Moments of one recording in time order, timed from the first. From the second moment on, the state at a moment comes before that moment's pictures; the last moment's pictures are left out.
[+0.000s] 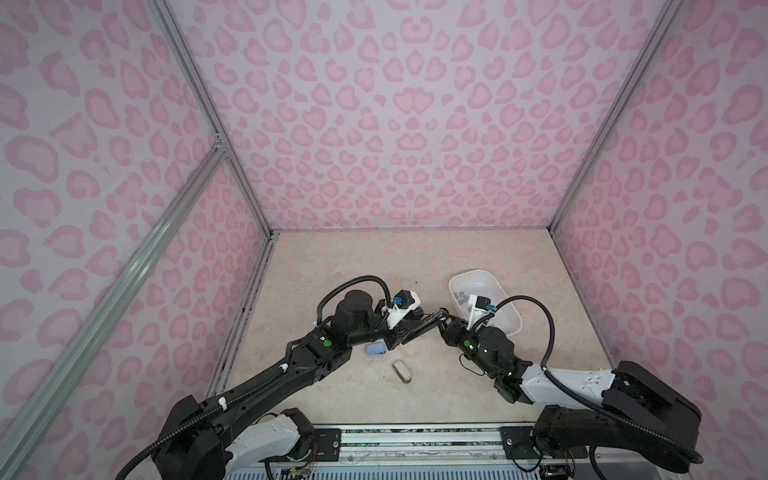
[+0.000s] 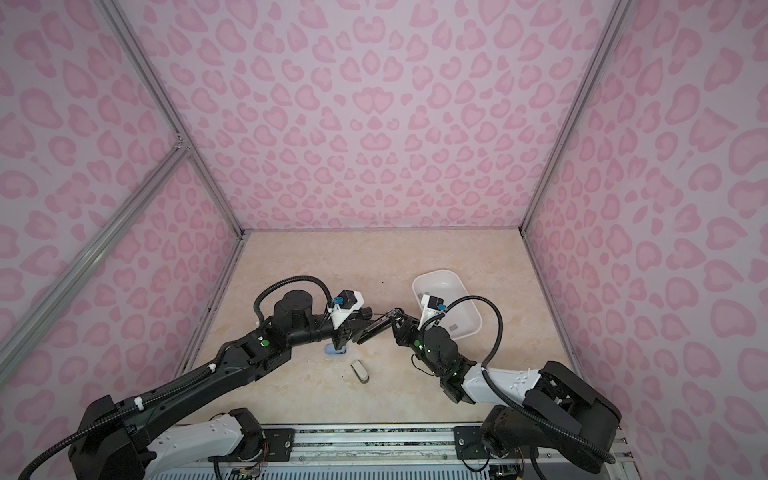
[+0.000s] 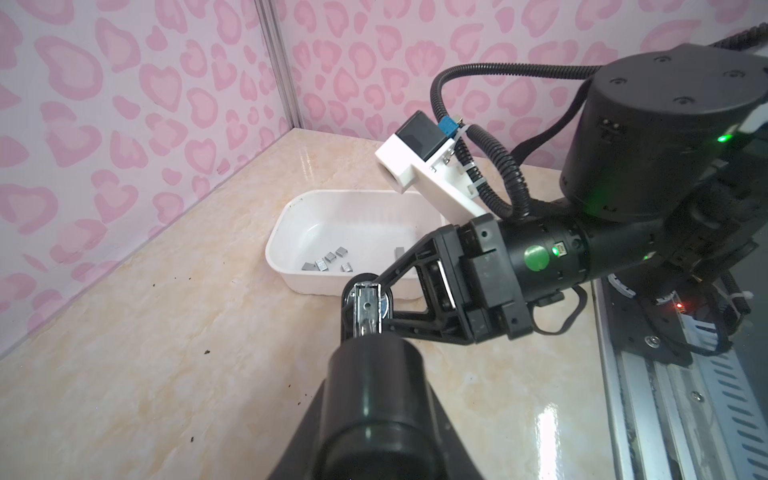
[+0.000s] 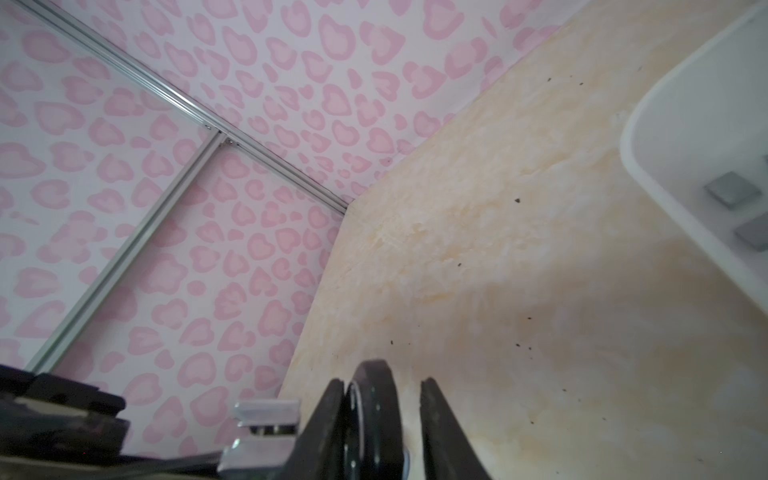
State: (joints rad) left arm -0.74 1.12 0.73 0.04 0.40 0.20; right arm 0.79 1.28 0.31 0.79 0.19 0.94
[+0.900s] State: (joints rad) left arm -0.68 1.38 0.85 -0.01 0.46 0.36; right arm 0.60 1.22 0.41 0.47 0.05 0.71
